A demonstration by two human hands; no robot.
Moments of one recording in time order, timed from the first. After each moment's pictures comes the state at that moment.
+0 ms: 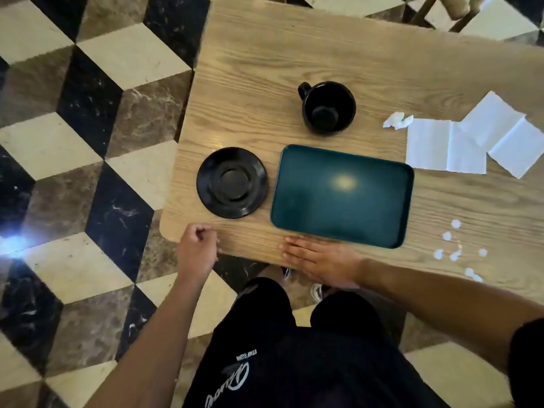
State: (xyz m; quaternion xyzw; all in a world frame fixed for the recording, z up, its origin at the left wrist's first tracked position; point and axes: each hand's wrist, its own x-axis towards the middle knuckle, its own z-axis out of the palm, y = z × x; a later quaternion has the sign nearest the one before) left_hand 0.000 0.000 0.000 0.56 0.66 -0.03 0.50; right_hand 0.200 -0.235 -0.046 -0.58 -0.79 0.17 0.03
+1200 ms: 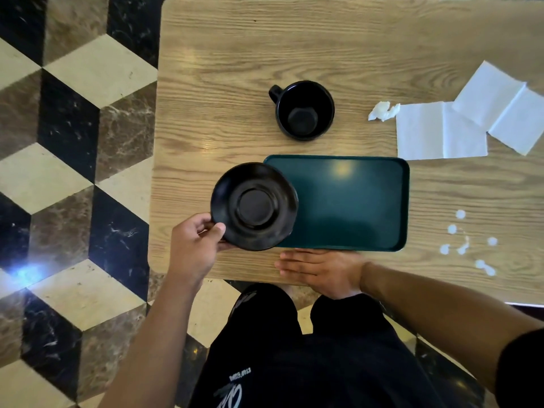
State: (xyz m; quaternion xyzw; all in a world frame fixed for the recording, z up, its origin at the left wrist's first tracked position) left_hand 0.075 0.018 0.032 0.60 0.56 0.00 0.56; right_hand 0.208 -0.243 -0.068 -0.57 -0.79 0.21 0.06
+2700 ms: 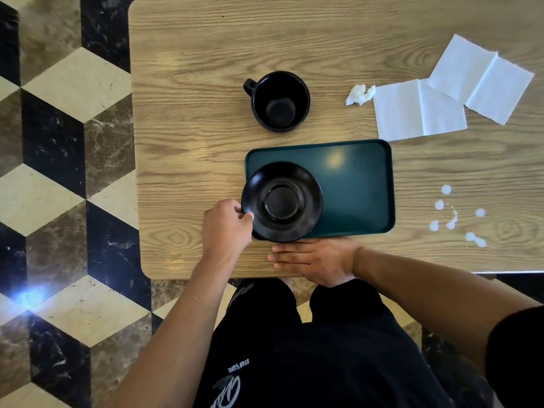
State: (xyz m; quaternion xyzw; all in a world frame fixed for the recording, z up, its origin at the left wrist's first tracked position) left_hand 0.135 -0.019 0.027 0.79 0.47 -0.17 0.35; right_hand 0.209 -0.243 -0.069 -0.57 -0.79 0.23 0.06
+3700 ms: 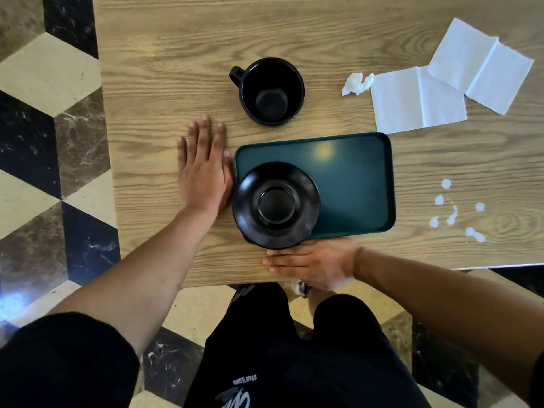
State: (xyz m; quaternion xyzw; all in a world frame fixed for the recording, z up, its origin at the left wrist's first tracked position) left_hand 0.186 0.052 -0.076 0.97 0.22 0.00 0.10; right_hand 0.213 -0.244 -0.068 -0.57 -0.78 0.24 0.07
